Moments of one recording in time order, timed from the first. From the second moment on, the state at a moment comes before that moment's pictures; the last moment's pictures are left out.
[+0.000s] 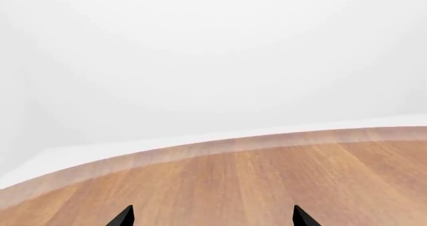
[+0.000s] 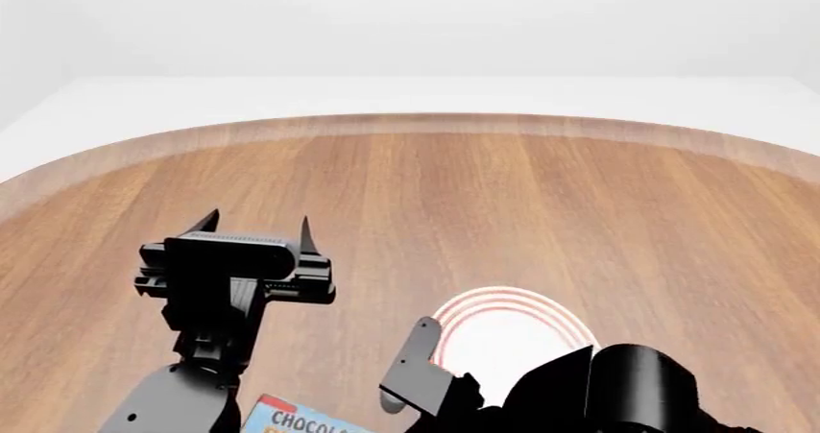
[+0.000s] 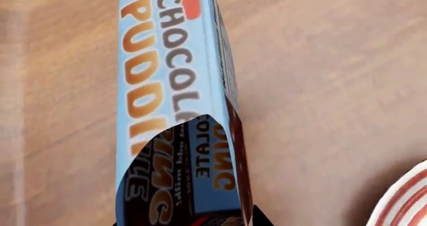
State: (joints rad) left arm -0.29 -0.28 0.19 0.49 -0.28 -0.64 -0.28; right arm 0.81 0.47 -0.89 -0.32 1.17 1.29 -0.01
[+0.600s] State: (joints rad) left arm -0.30 -0.29 0.19 0.50 -0.29 -0.65 -0.30; right arm 0.92 0.58 -0.65 -0.15 1.36 1.37 0.24
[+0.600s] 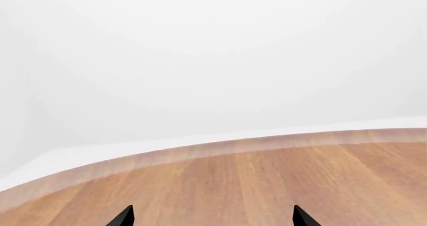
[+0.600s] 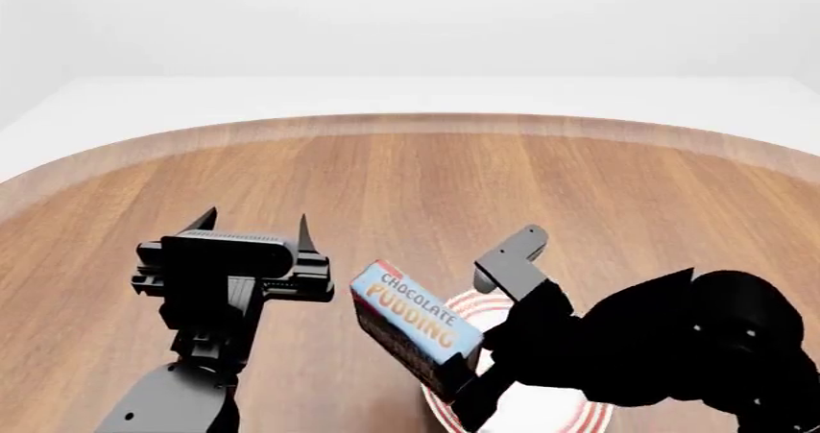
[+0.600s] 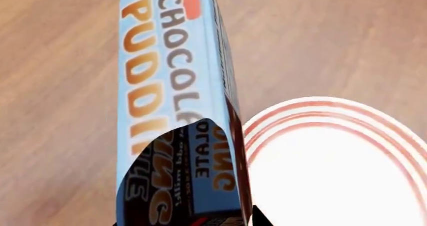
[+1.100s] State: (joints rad) left arm -0.30 -0.30 0.20 0.49 -0.29 -0.64 -0.30; right arm 0.92 0.78 -0.43 0.00 1.47 1.30 0.38
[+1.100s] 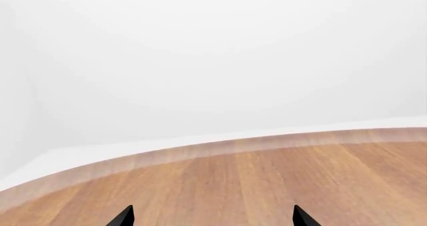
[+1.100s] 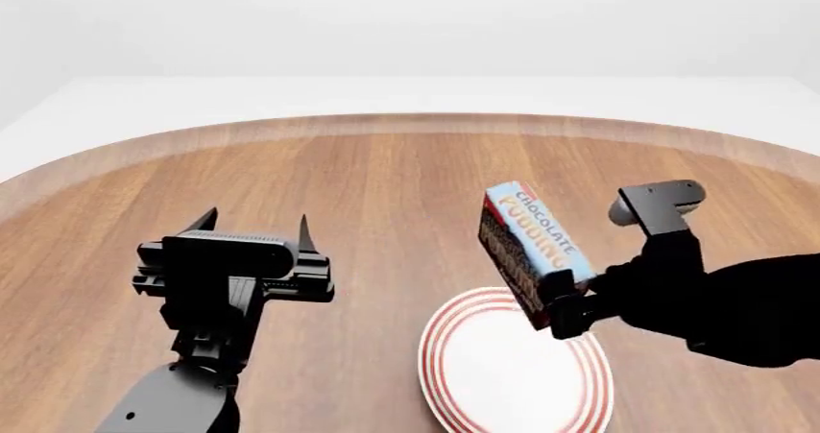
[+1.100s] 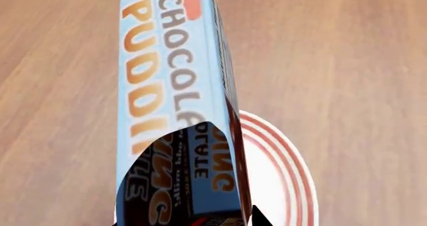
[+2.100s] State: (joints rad) left arm -0.29 -0.31 0.21 0.48 -0.31 -0.63 -0.32; right arm 0.67 1.02 -0.30 0.26 1.40 1.10 0.37
